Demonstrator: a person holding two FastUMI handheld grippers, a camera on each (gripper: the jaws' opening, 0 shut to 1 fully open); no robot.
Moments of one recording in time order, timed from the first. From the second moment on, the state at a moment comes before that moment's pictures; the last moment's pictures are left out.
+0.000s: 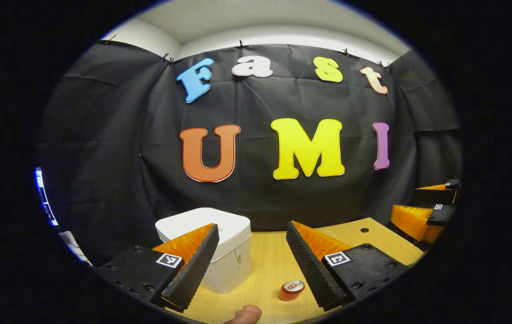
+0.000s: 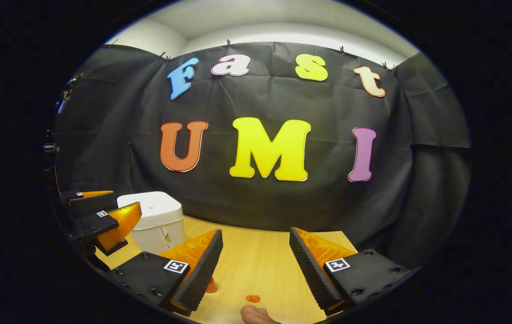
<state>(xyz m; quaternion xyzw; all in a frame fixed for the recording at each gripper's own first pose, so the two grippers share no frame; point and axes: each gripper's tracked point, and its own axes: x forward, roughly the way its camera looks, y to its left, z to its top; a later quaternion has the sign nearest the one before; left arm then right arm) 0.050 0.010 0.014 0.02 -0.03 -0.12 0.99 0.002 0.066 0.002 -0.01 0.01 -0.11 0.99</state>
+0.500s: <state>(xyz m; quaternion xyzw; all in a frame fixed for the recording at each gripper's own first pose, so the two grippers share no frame) 0.035 -0.011 0.002 0.01 -0.02 -0.14 0.99 -0.019 0.052 -0.006 -0.01 0.01 -0.13 0.99</state>
